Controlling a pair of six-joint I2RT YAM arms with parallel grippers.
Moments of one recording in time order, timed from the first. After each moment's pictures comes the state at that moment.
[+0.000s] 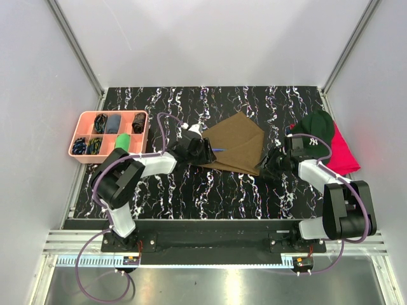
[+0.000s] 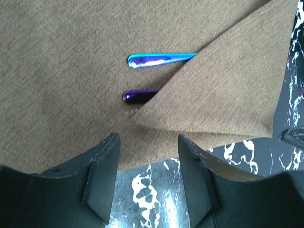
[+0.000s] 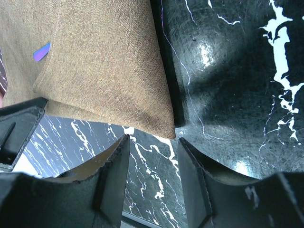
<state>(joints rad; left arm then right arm) -0.66 1.78 0.92 0.16 0.04 -0.71 0.10 1.39 0.65 -0.24 -0.33 0.74</state>
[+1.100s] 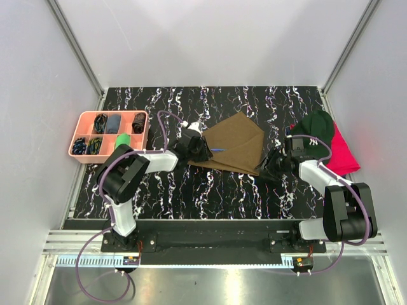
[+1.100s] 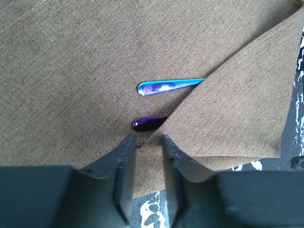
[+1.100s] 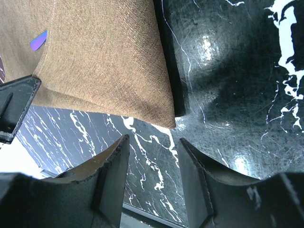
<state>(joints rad) -0.63 1.85 0.95 0.22 0.03 -0.69 0.10 1.37 0.65 -0.28 -0.36 0.73</state>
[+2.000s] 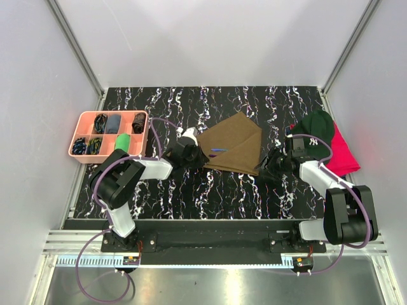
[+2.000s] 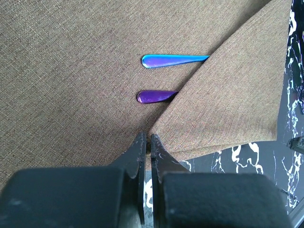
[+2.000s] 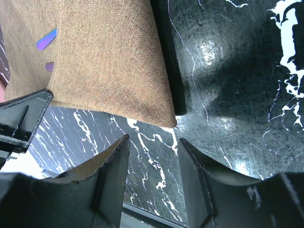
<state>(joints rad) -0.63 1.77 0.79 0.36 0.05 -0.72 0.10 1.35 0.65 -0.29 -0.36 0.73</state>
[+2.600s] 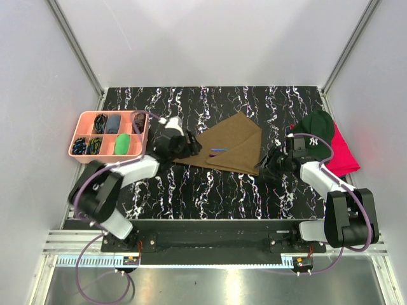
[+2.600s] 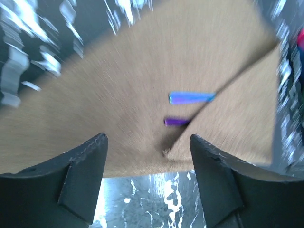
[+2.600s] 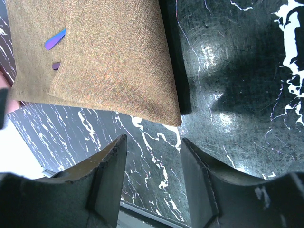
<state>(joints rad) -0.54 1.61 0.79 0.23 -0.02 -0.67 0.10 1.32 0.65 -0.29 -0.36 0.73</state>
